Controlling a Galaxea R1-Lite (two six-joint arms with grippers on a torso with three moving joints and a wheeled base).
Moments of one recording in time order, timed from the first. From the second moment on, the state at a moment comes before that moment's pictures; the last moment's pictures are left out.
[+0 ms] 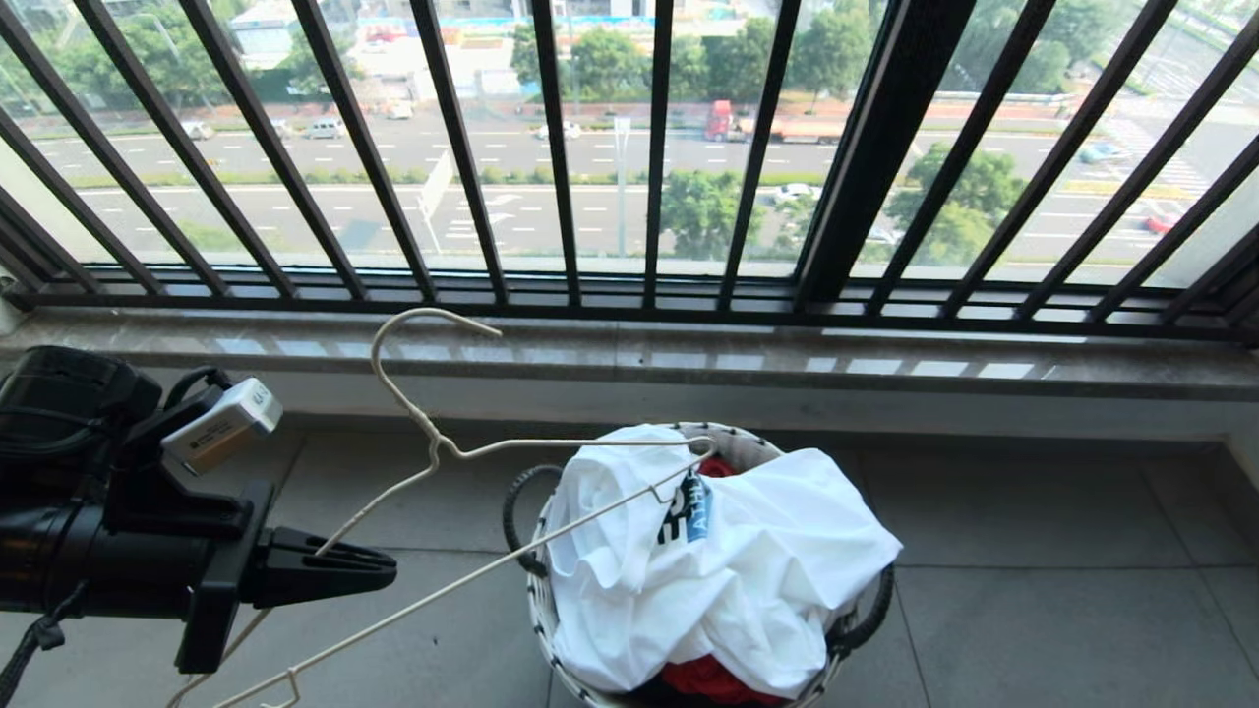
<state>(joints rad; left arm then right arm) 0.03 1.43 -0.85 0.38 -1.00 0.70 0.01 0.00 0.00 0.01 0.00 -0.01</state>
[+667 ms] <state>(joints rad) 0.04 1.40 -0.85 0.38 -1.03 0.69 0.01 0.00 0.00 0.01 0.00 -0.01</state>
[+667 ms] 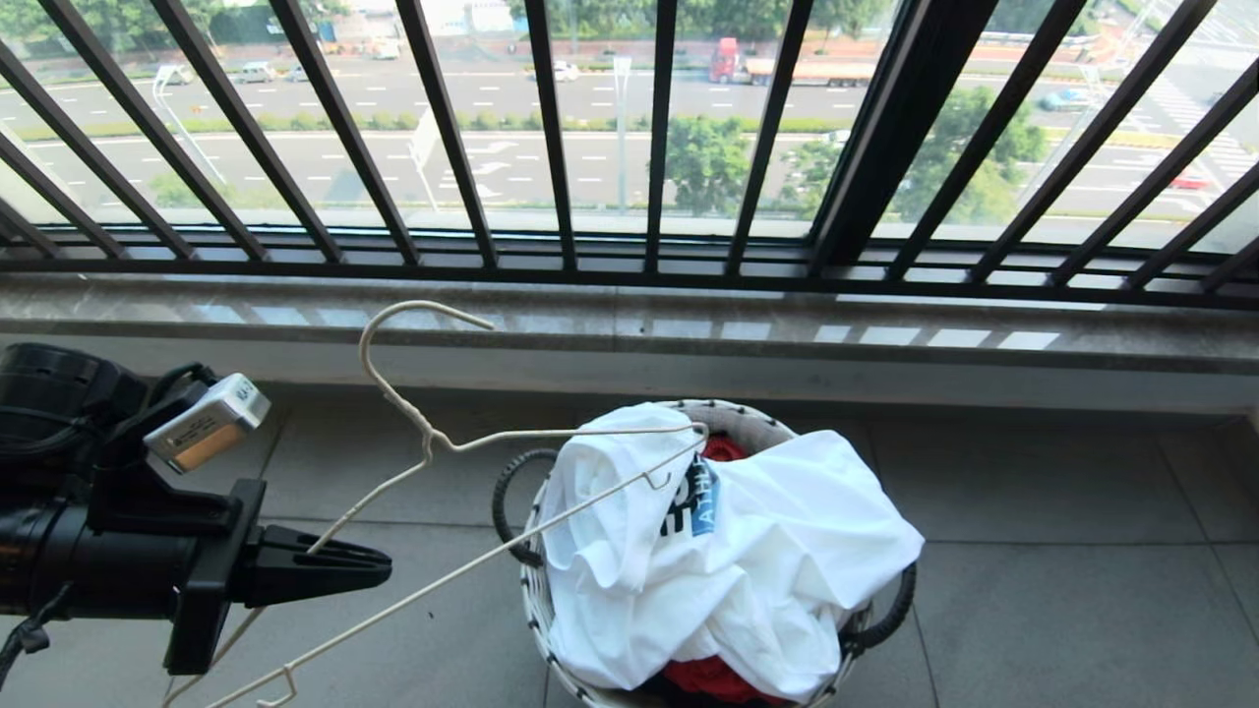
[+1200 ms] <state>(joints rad) 0.11 1.38 -0.86 0.38 -1.08 0.64 0.01 0.00 0.00 0.01 0.00 -0.01</state>
